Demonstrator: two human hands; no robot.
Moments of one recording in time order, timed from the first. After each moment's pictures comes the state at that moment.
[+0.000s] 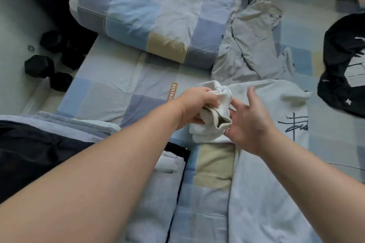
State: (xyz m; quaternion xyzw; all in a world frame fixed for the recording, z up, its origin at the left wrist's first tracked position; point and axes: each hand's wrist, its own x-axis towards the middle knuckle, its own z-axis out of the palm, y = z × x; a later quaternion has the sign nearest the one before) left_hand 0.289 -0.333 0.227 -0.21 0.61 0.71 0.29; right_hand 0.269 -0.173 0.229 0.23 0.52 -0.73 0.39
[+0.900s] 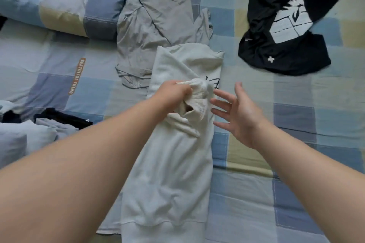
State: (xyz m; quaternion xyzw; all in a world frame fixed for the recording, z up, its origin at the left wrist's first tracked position) left_hand 0.245 0.032 0.203 -0.32 0.70 0.61 0.20; right_hand 0.239 0.216 0.206 0.22 0.62 -0.65 0.38
